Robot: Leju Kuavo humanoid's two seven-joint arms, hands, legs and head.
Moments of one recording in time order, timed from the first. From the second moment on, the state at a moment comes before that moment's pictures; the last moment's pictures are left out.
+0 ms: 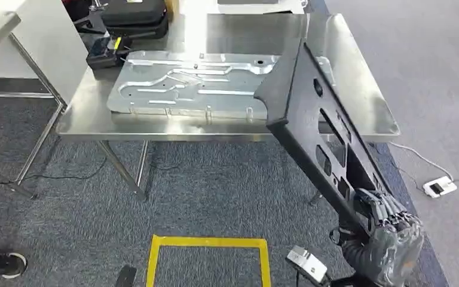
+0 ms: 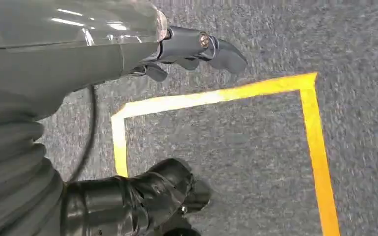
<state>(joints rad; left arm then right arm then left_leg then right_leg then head) -0.11 -0.23 0.95 -0.20 -1.11 0.23 -0.48 0.20 -0.11 0.30 -1.92 1.30 -0.70 -0.18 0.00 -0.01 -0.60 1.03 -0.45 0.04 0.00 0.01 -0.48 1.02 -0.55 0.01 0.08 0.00</state>
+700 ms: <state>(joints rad) -0.11 -0.23 0.95 -0.20 -1.11 0.24 -0.47 0.17 -0.12 0.30 -1.91 1.28 -0.70 -0.18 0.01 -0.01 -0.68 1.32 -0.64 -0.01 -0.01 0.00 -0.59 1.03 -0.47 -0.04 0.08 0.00</state>
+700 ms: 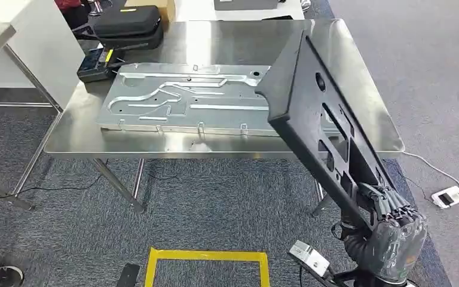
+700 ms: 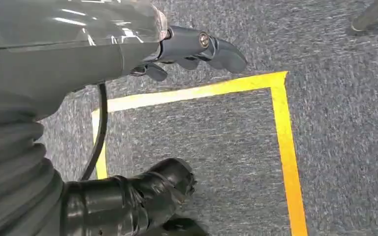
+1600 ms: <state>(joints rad) -0.12 -0.23 0.95 -0.20 -1.12 0.24 -0.47 0.12 -0.13 0.30 -1.89 1.26 -0.70 -0.18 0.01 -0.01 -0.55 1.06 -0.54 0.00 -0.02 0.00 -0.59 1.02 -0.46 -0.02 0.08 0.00</state>
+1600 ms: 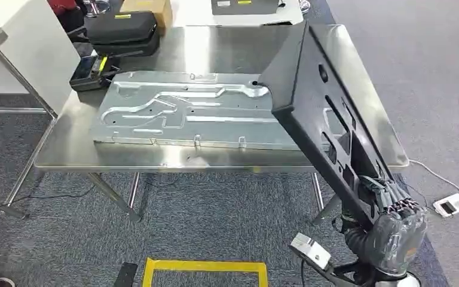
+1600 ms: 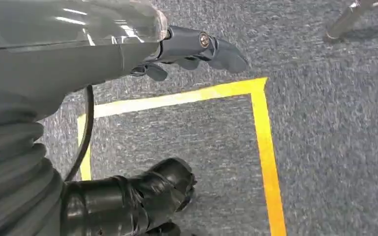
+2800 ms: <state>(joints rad) -0.12 -0.23 0.94 -0.20 -1.12 0.20 -0.49 0.03 -0.14 0.35 -1.81 1.25 -0.70 -0.14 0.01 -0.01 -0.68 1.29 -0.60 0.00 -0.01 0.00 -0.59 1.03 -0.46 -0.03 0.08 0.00</state>
